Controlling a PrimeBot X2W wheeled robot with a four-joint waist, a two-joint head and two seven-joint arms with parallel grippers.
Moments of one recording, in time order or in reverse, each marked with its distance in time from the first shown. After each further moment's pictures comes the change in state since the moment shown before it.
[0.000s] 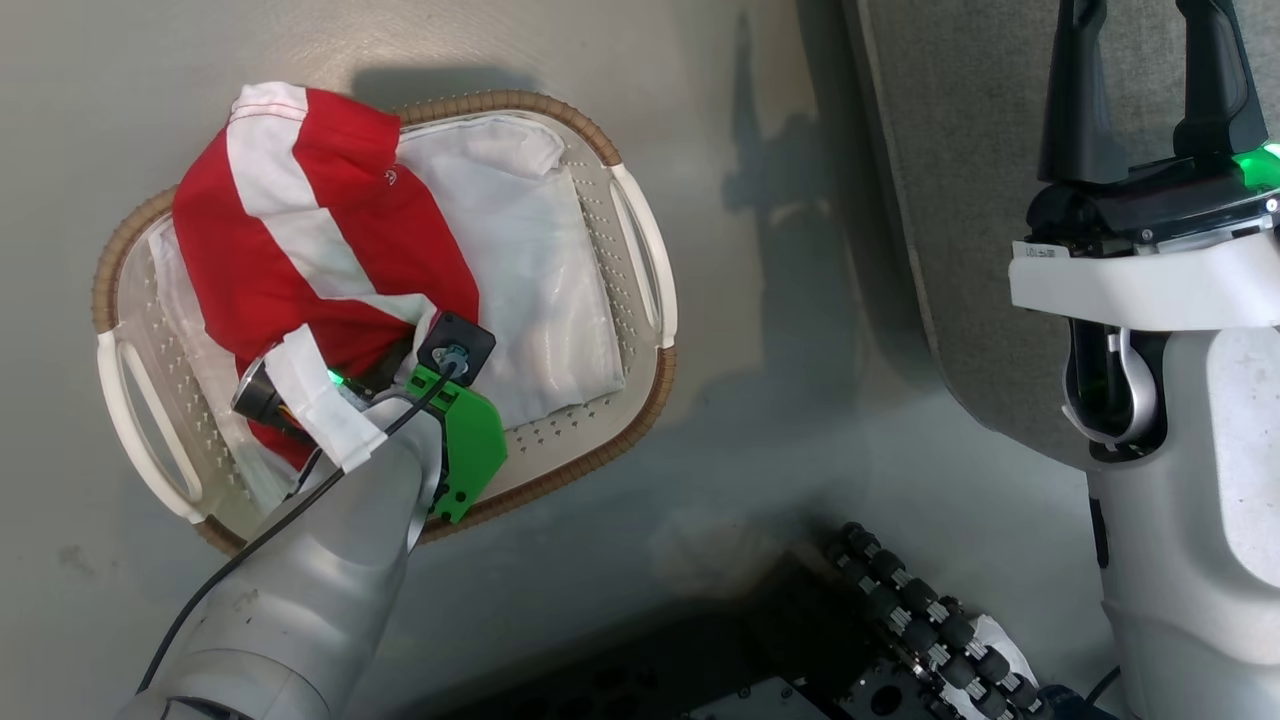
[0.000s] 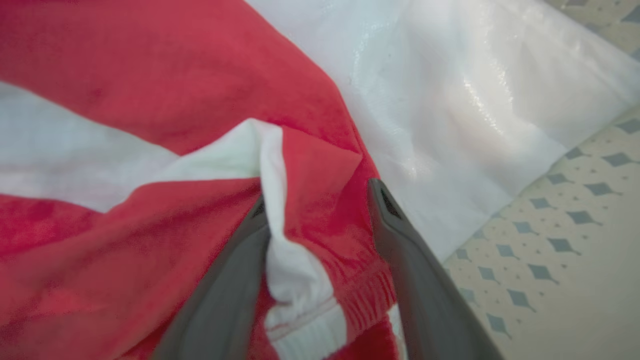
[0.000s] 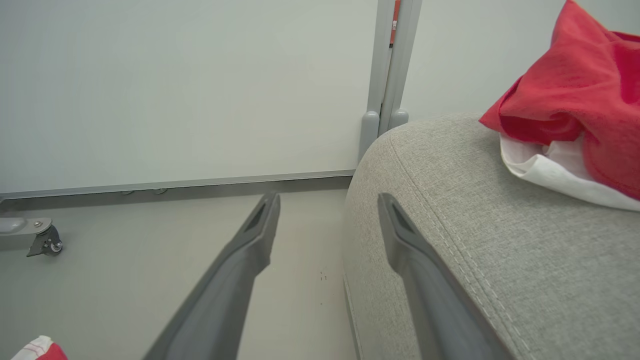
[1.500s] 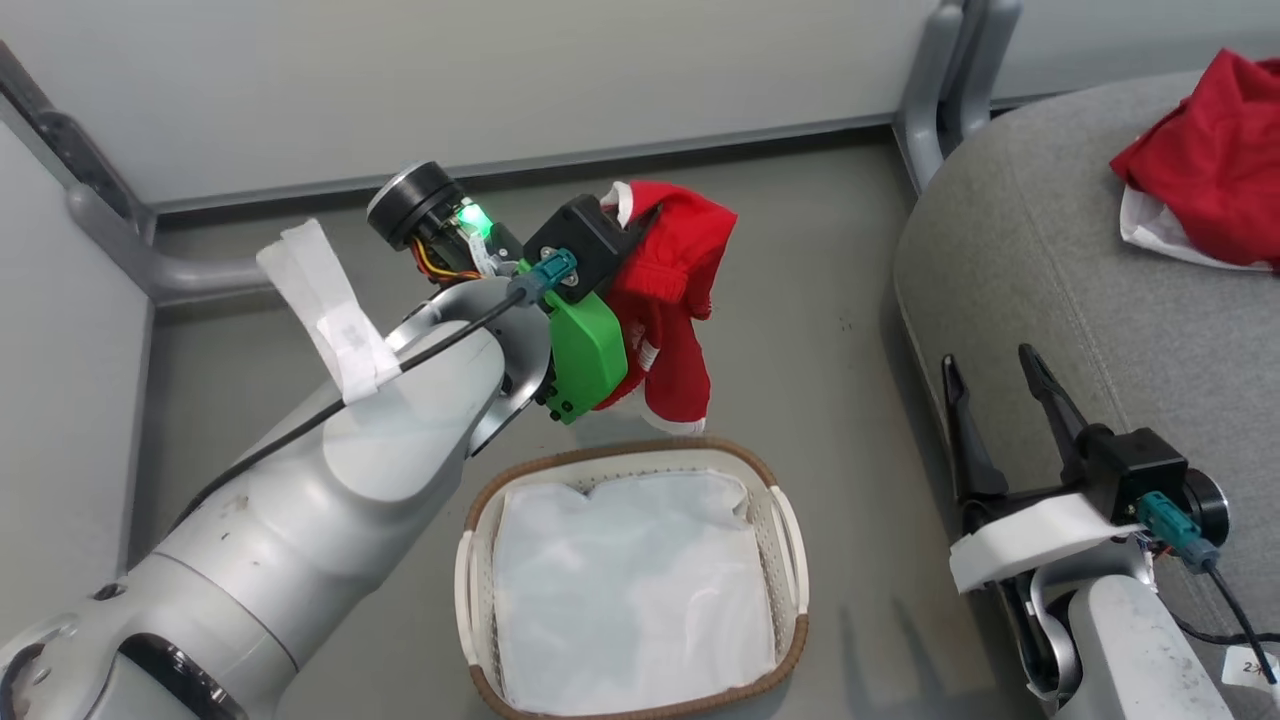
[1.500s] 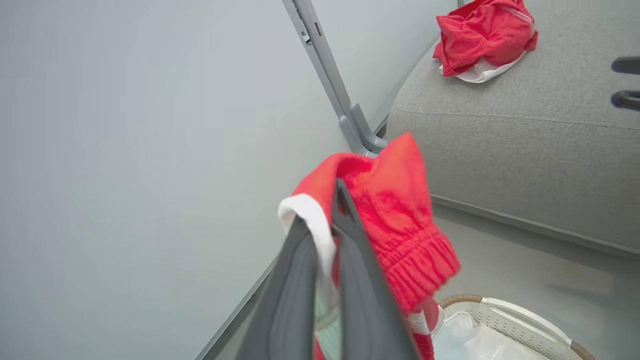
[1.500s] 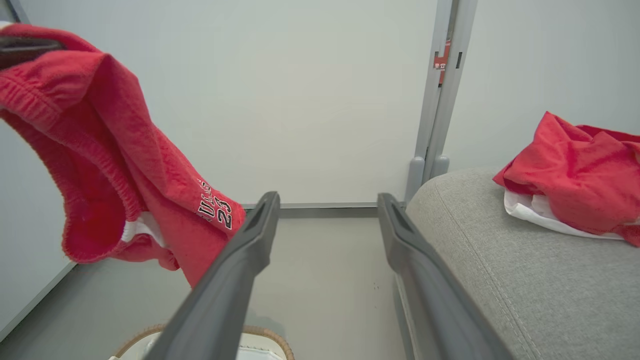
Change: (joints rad) left arm -0.144 0.138 -0.334 -0.558 -0.306 -0.125 -0.084; right arm 0.371 0.002 0.002 0.303 -0.124 0.000 0.000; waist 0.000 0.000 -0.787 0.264
